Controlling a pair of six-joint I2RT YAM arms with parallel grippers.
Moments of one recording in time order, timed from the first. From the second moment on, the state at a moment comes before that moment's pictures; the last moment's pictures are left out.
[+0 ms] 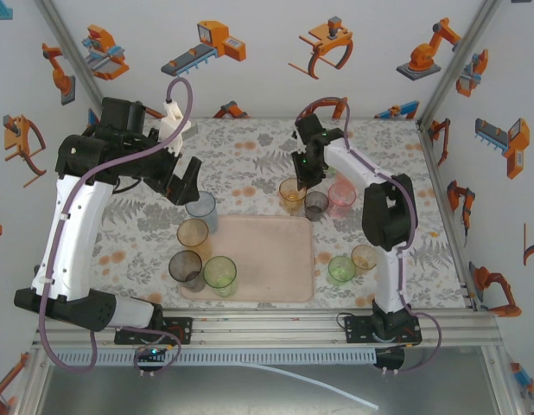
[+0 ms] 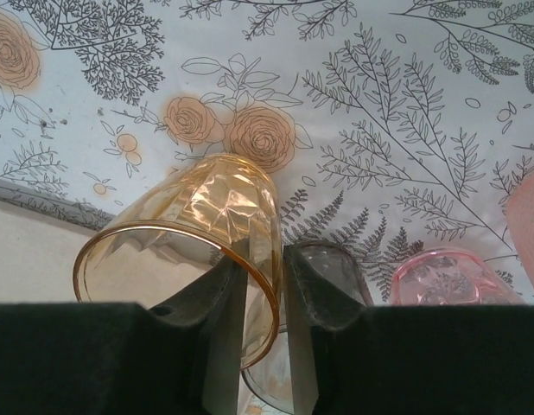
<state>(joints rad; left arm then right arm) -0.32 1.38 1.85 -1.38 0.35 0.35 0.43 2.10 1.79 -0.88 -0.09 0.18</state>
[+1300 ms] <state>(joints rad) -0.27 1.38 1.85 -1.33 0.33 0.27 0.52 2.01 1.94 -0.99 0.02 0.17</state>
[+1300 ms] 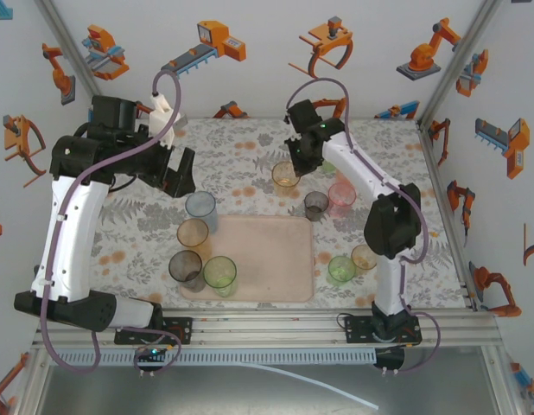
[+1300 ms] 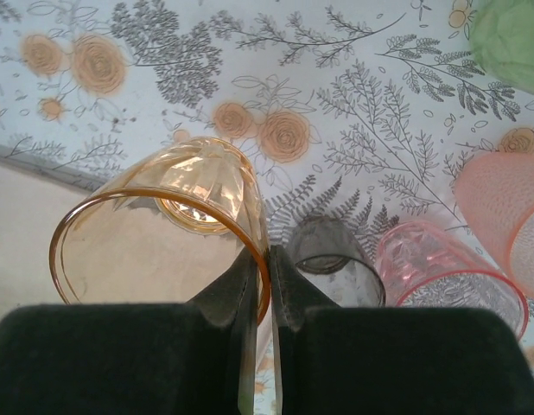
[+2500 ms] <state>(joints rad) -0.18 1.32 1.85 -1.27 0.34 0.14 1.06 1.92 1.77 -0.98 0.16 0.45</state>
